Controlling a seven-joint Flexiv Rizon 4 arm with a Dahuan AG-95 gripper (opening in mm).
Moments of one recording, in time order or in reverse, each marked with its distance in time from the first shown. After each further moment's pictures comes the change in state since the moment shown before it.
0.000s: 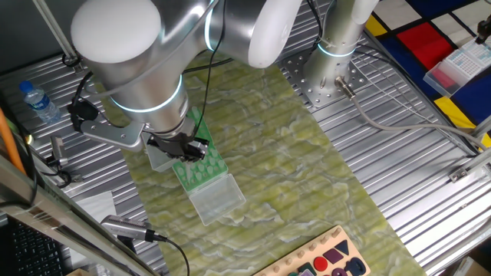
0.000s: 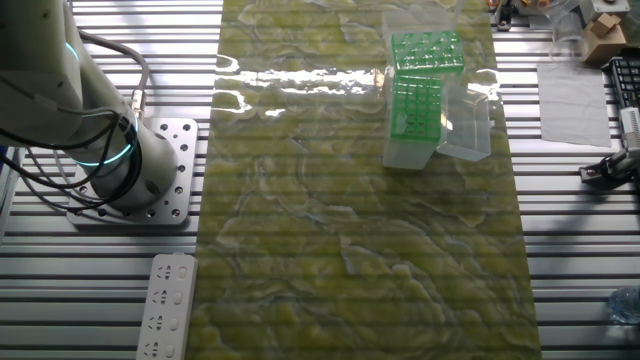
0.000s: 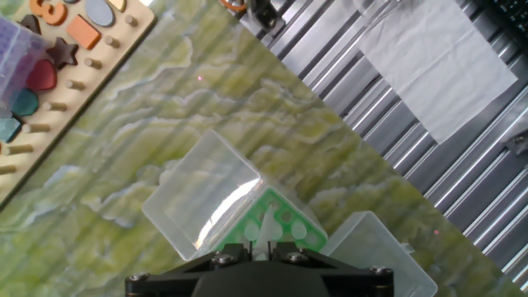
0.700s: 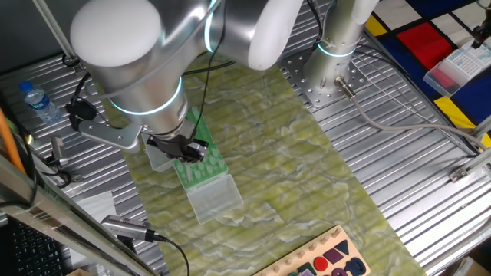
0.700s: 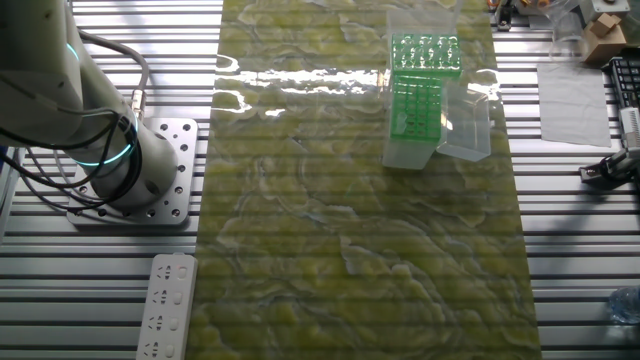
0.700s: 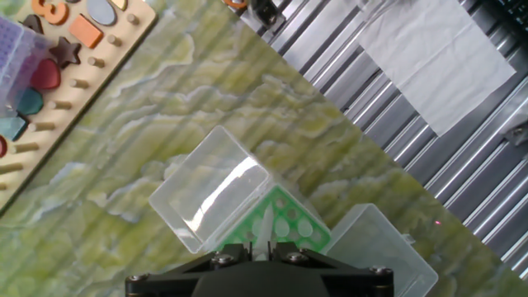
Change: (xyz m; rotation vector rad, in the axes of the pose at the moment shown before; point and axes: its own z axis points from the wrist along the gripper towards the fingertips) arm -0.001 0.000 0.000 -0.013 0.013 0.025
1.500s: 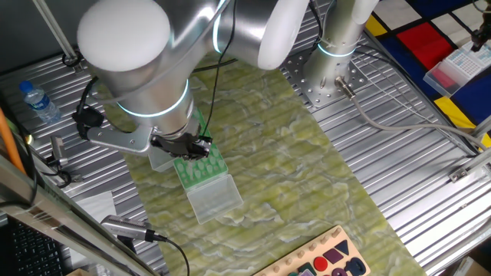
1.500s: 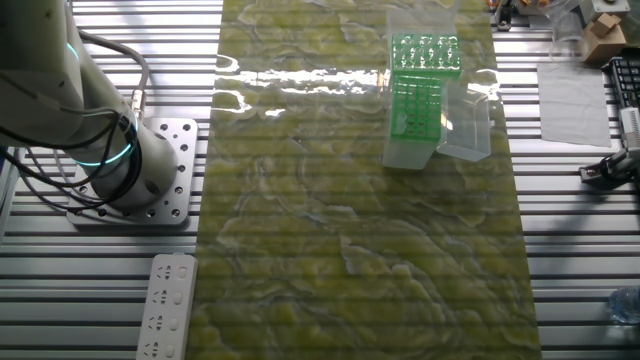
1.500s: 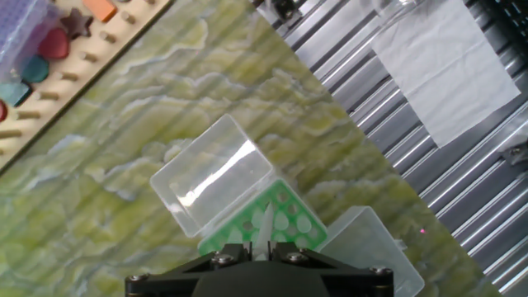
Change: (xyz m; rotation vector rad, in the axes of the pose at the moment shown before) arm 0.007 0.007 -0.010 0.024 0.029 -0.113
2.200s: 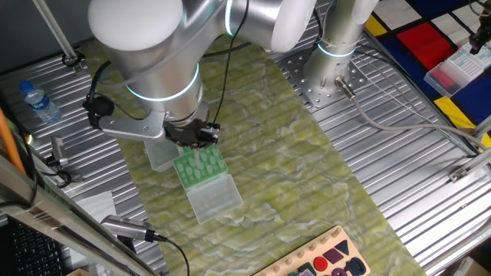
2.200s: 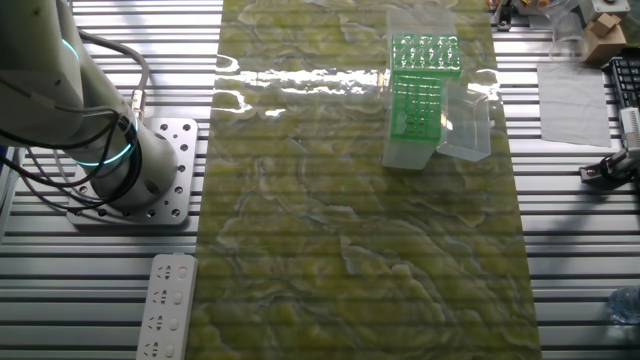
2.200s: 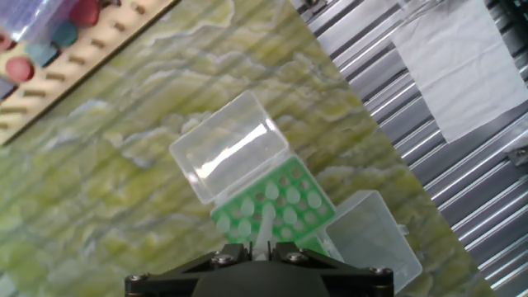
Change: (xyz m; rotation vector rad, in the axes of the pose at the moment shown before) arm 0.027 0.010 -0.014 0.002 0.025 -0.105
